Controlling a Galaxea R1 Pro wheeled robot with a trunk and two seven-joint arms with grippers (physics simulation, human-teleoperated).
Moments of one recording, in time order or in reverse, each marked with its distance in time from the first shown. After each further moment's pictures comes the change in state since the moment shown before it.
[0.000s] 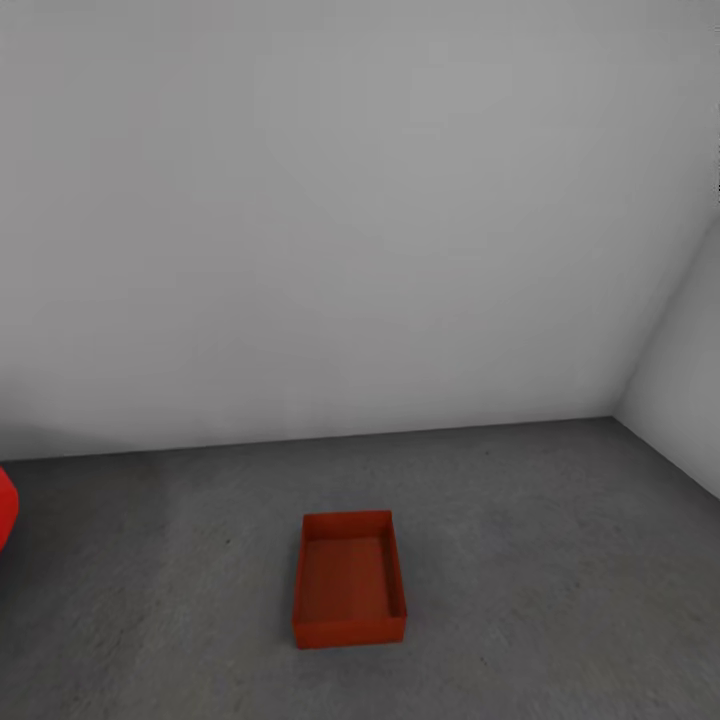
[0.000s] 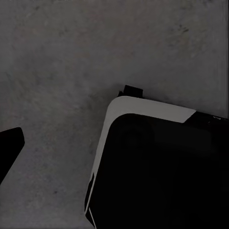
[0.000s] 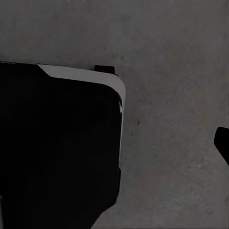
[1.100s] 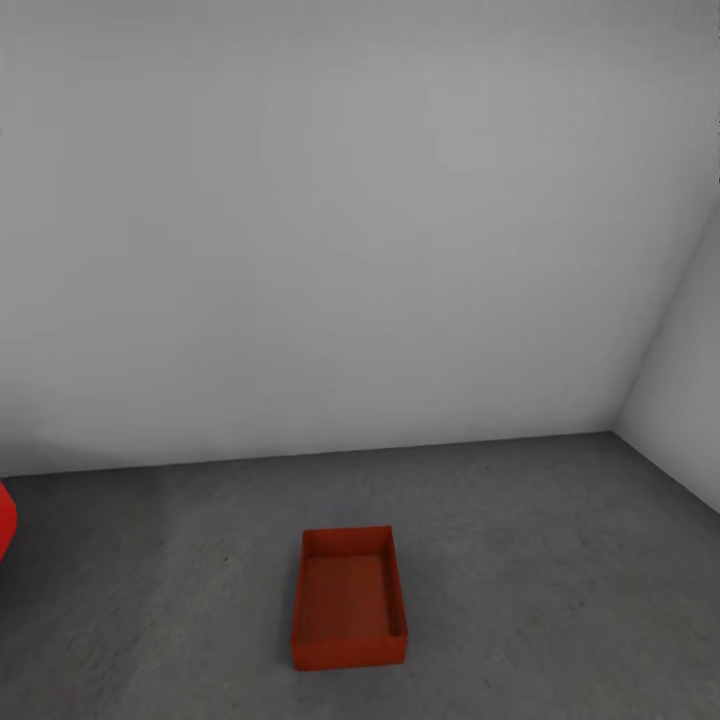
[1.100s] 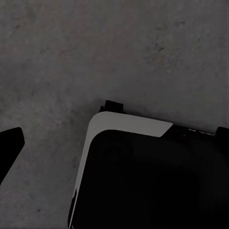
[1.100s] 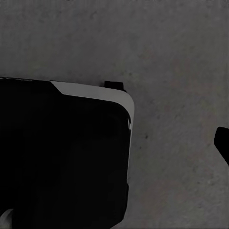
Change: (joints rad) left arm 0.001 0.003 0.000 0.000 0.001 -0.003 -0.073; right arm 0.000 -0.004 0.000 0.000 -0.001 -0.001 0.052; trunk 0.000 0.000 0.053
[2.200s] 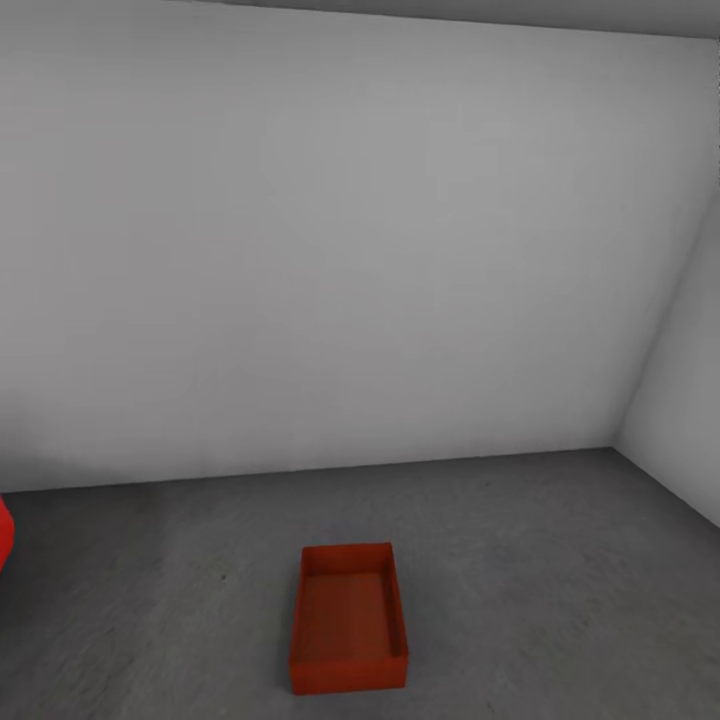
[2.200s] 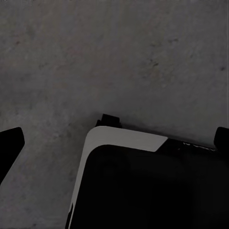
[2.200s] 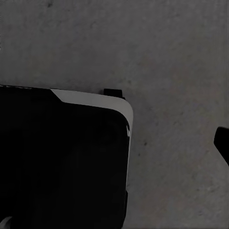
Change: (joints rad) left arm 0.001 -0.001 0.000 0.000 0.001 -0.003 0.001; right arm 0.018 -0.001 0.000 0.000 0.001 0.000 0.001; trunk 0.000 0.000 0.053
